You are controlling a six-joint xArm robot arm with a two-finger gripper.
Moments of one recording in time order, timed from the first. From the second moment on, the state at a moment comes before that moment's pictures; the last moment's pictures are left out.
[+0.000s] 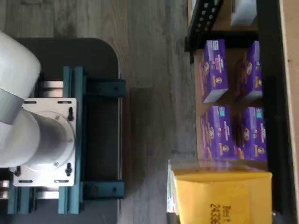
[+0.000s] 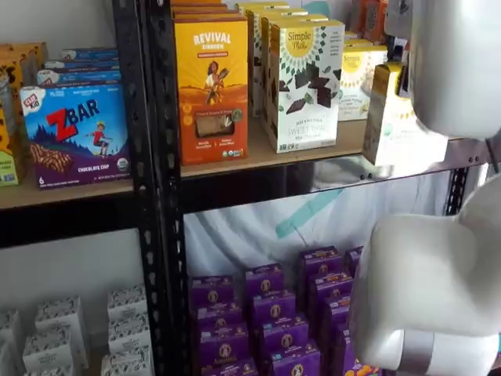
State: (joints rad) arm -0.44 -0.51 -1.36 0.15 1.95 -1.96
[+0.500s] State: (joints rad) arm -0.42 -0.61 -1.32 0.16 2.02 -1.93
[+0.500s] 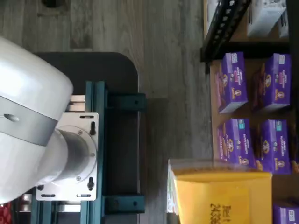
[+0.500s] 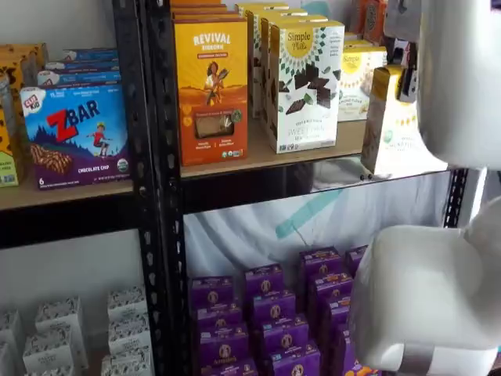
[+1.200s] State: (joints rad) arm -0.30 -0.74 -1.22 0.17 2.05 -1.81
